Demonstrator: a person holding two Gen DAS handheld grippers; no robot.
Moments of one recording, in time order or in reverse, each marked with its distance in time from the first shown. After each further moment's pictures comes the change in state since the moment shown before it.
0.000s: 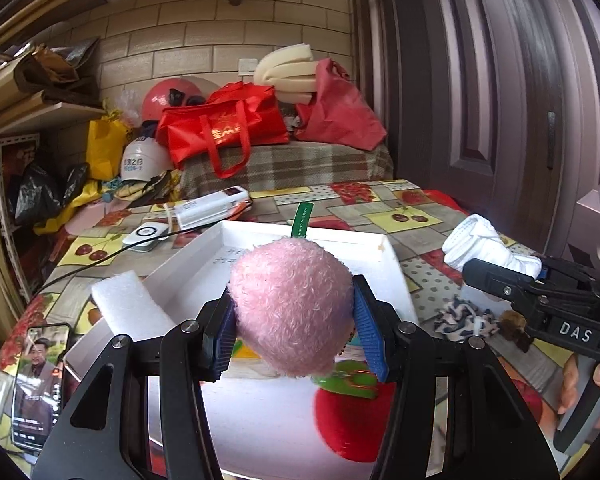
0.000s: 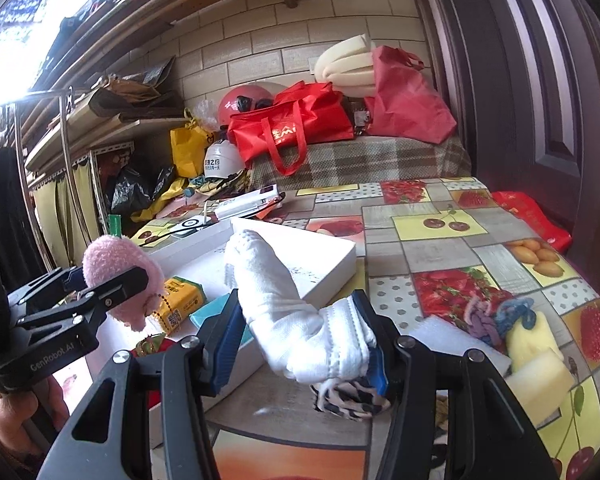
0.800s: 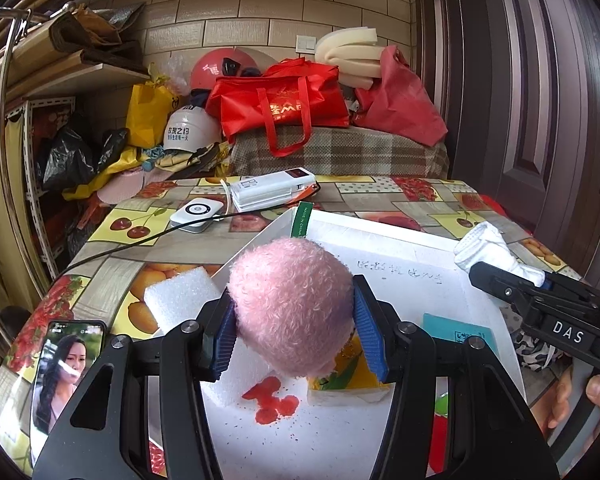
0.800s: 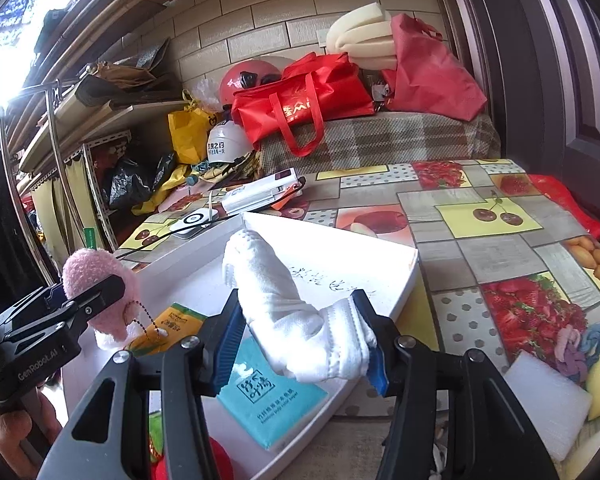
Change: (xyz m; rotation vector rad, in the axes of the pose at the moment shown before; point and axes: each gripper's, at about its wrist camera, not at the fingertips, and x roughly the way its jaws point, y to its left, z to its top) left arm 0.036 0.072 0.005 -0.112 0.071 0.134; right arm 0.076 0.024 0.019 0.047 0.084 0.035
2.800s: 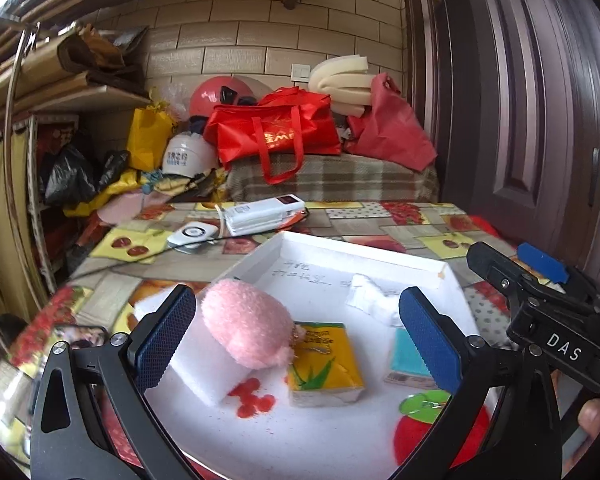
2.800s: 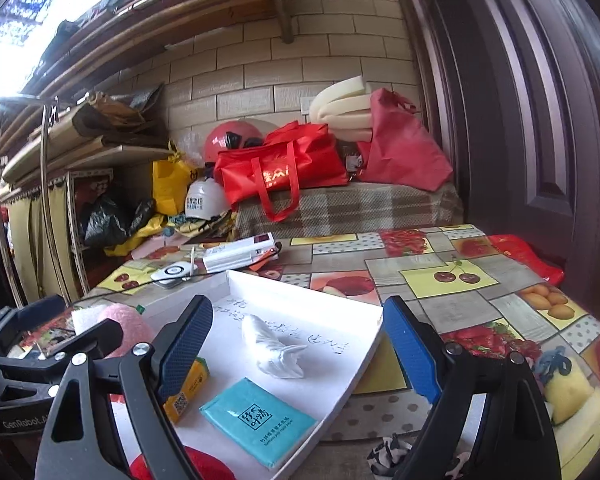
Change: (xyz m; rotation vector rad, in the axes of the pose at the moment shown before) left arm -0.025 -0.009 -0.002 0.010 -0.103 0.002; right arm -0.040 0.021 -0.003 -0.052 -0.270 -0.148
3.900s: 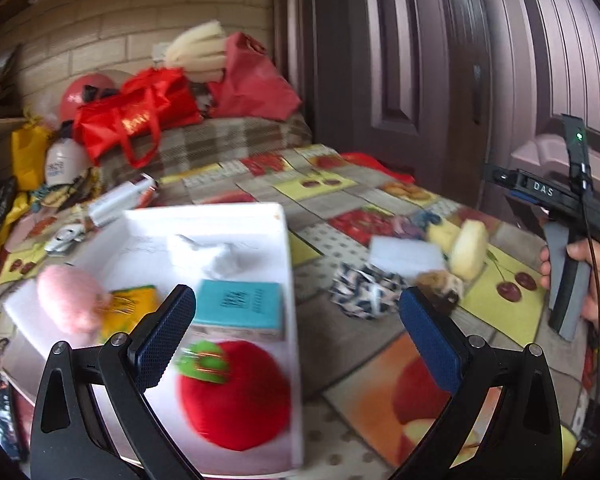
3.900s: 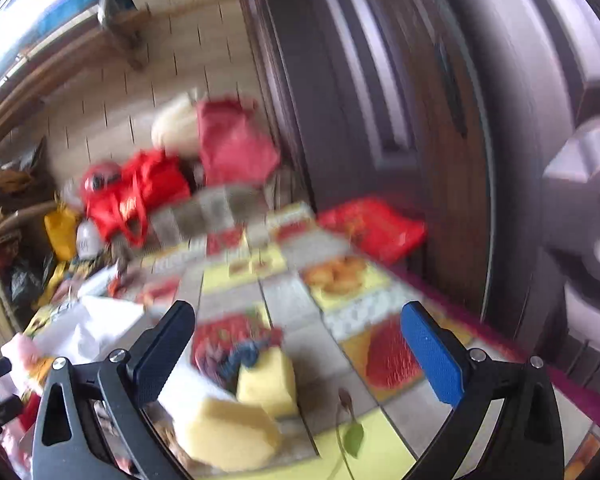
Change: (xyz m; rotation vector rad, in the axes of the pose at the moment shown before) left arm -0.027 -0.110 -0.016 0.209 0.119 -0.363; right arm -0.089 -0.221 -0.008 0.257 0.086 -0.280
